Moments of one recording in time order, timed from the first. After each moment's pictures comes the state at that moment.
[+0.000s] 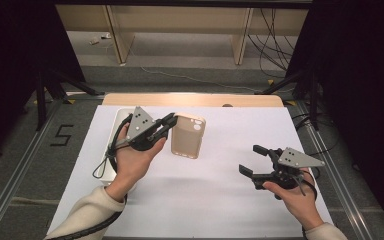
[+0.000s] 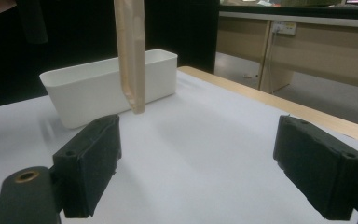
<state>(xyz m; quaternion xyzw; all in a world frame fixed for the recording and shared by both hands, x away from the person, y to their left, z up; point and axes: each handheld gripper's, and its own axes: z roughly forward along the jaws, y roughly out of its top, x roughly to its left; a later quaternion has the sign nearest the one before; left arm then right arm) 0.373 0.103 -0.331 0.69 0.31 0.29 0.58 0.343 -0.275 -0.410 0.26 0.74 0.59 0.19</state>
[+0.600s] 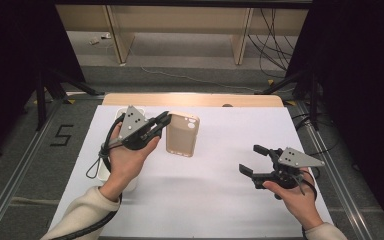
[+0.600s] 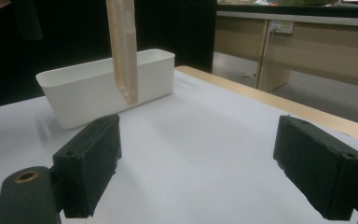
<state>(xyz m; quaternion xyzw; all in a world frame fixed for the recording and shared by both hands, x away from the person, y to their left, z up) 0.373 0.116 -0.330 0.69 0.31 0.30 0.58 0.344 -0.276 -0.412 0.27 0.74 0.59 0.19</state>
